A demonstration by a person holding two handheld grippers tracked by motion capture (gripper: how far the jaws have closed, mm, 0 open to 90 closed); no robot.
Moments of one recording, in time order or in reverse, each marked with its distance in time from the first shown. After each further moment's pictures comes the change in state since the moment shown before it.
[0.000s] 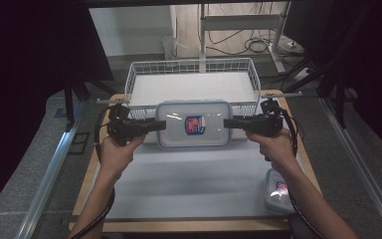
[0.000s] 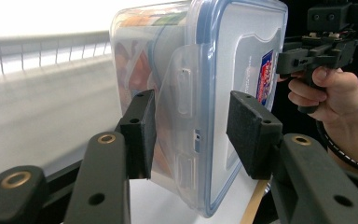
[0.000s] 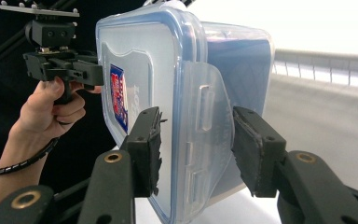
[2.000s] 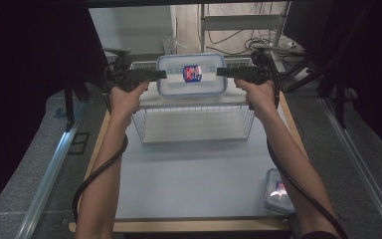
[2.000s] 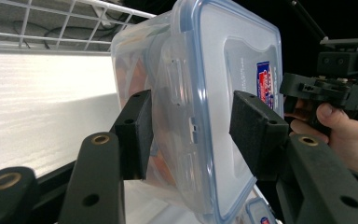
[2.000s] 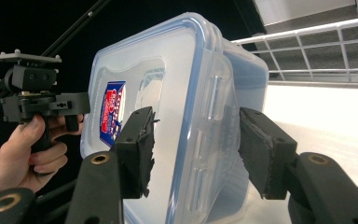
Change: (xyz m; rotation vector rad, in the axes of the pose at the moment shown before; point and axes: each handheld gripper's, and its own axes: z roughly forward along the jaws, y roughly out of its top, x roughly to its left) left arm 0.066 0.106 0.032 -0.064 0.052 -0.210; right arm -0.057 0.110 0.045 -0.098 -0.099 0.154
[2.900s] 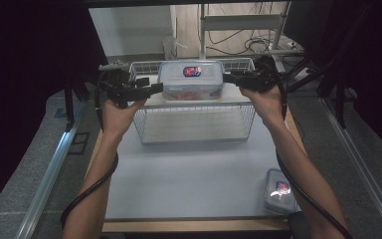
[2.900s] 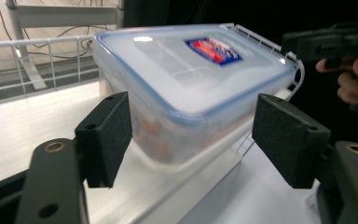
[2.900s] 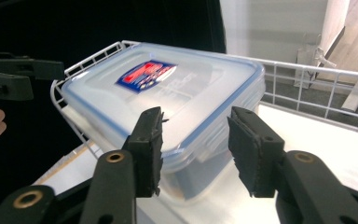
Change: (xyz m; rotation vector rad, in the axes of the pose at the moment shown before) left arm -0.030 -0.048 -0.027 -0.093 0.152 0.417; right arm 0.030 -0.019 -0.027 -0.036 -0.162 -0.360
